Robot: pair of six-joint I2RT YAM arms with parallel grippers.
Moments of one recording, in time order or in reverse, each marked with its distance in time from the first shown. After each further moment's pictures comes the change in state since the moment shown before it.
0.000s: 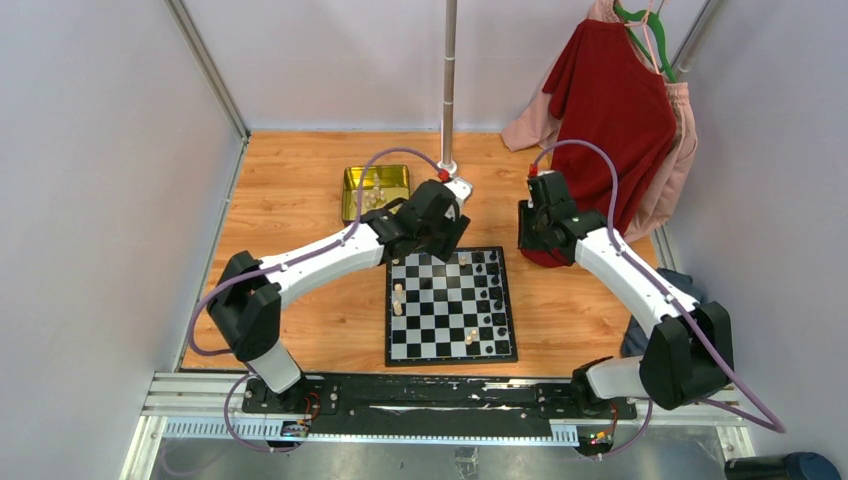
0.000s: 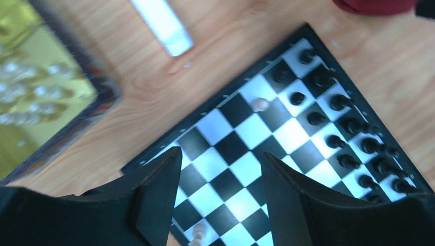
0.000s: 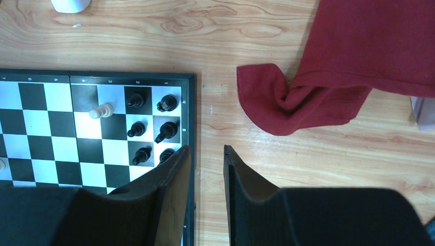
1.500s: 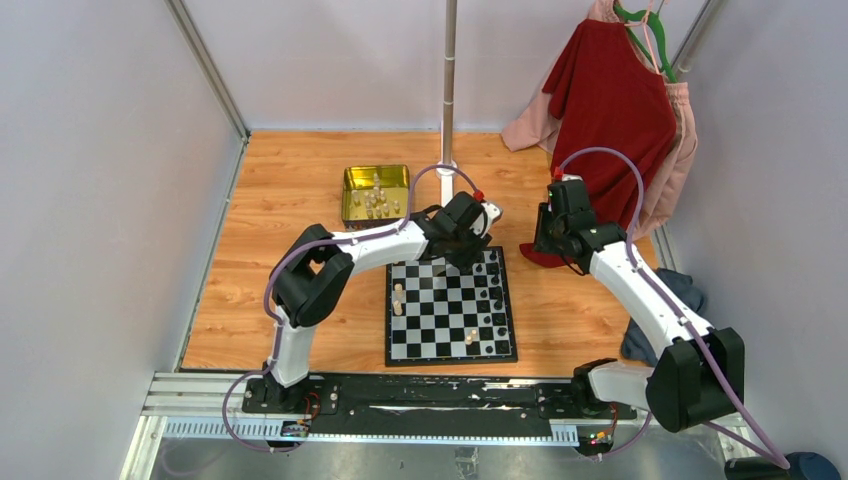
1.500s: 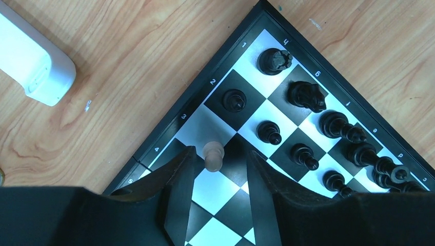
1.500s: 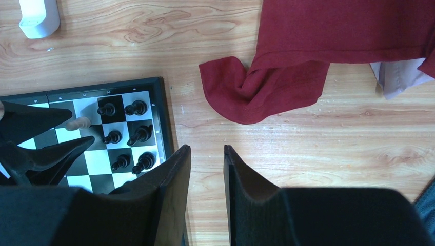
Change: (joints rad) left arm -0.033 0.373 0.142 0.083 0.225 0.096; right arm -0.085 -0.127 -0.097 0.018 0.041 0.050
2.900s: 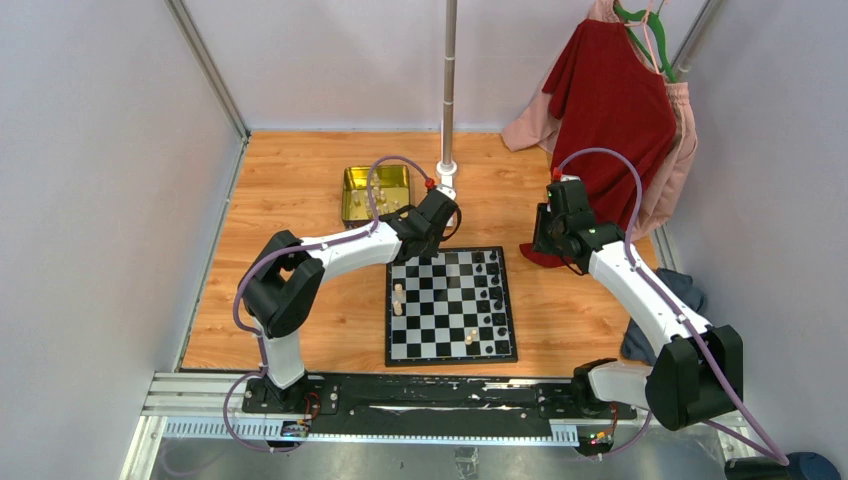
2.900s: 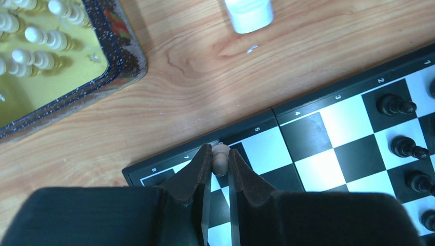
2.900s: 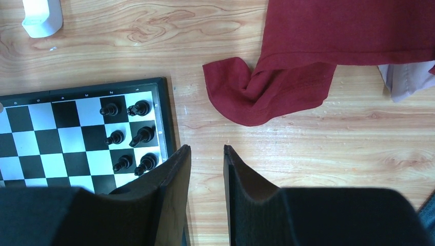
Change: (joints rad) left arm 0.069 -0.160 -0.172 0.007 -0.351 -0.206; right arm 0.000 0.010 -0.008 0.016 -0.013 0.001
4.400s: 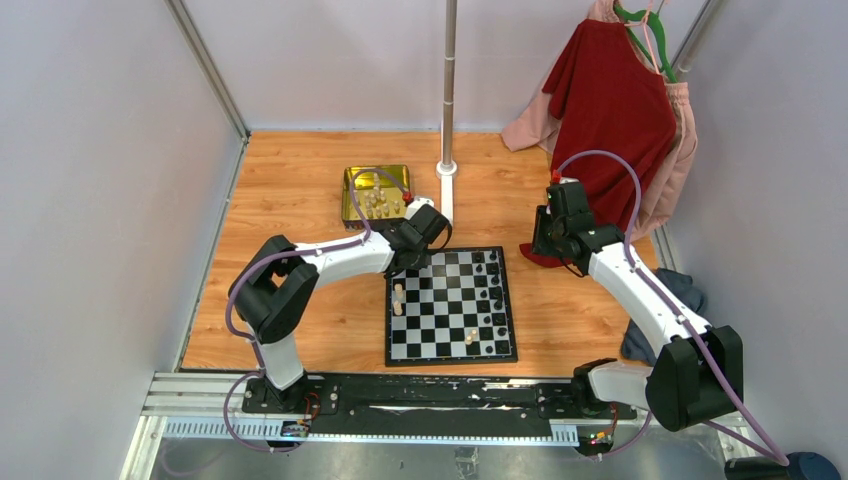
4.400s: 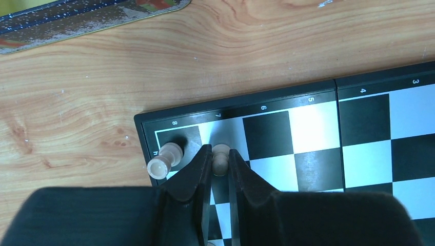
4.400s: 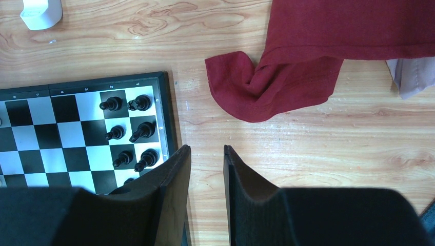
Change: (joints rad) left arm 0.000 -0.054 -0.128 -0.046 -0.103 -0.243; right arm 0.000 -0.004 -0.015 0.002 -0.018 0.001
